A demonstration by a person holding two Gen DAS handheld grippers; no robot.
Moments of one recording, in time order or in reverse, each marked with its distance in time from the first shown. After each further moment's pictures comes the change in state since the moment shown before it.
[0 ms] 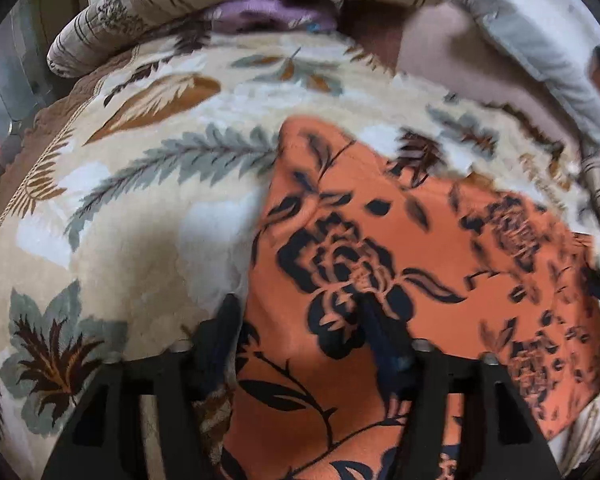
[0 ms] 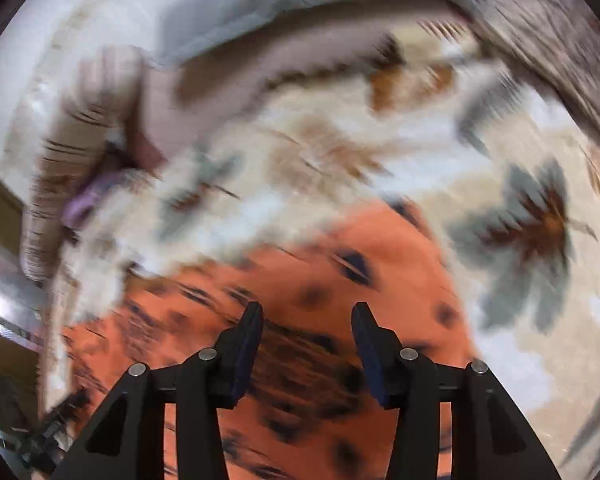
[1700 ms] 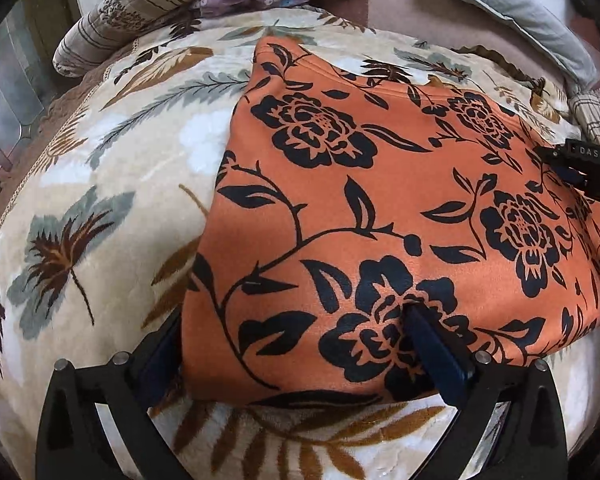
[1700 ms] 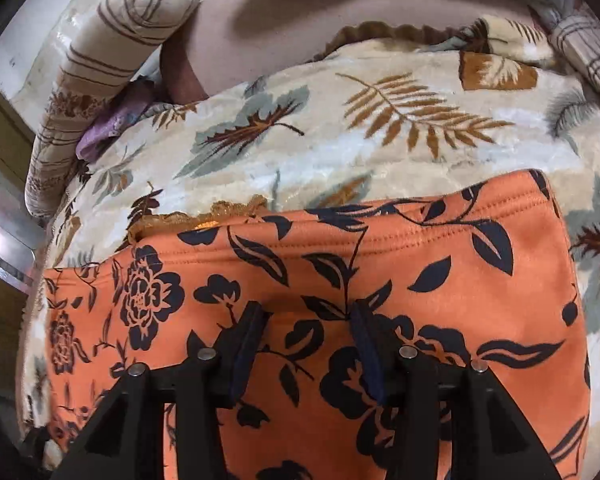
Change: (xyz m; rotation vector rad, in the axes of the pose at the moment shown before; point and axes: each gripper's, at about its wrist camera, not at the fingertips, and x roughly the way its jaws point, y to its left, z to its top) left arm -0.029 -0.018 -0.084 0.091 0.022 0.039; right arm 0.027 0.086 -0.014 -0.243 -0.039 0.059
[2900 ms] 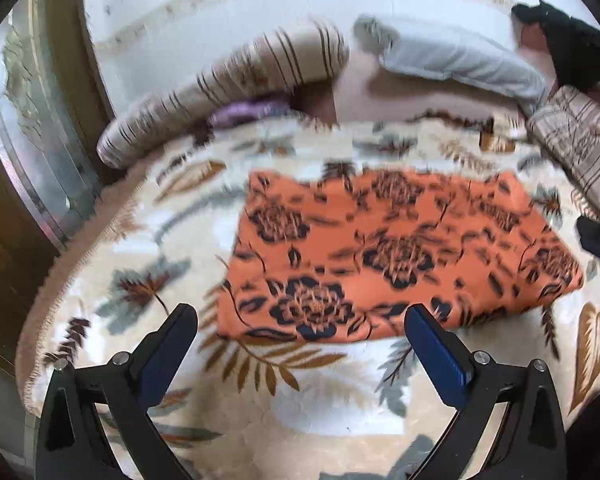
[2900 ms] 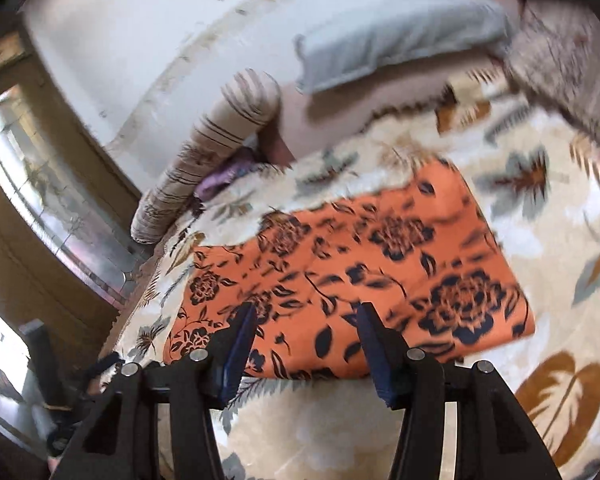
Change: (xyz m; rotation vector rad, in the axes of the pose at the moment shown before) left arm -0.149 -0.065 -0.047 0.088 -0.337 0.109; right arm -0.210 0.002 -0.142 0.012 -0.294 0.268
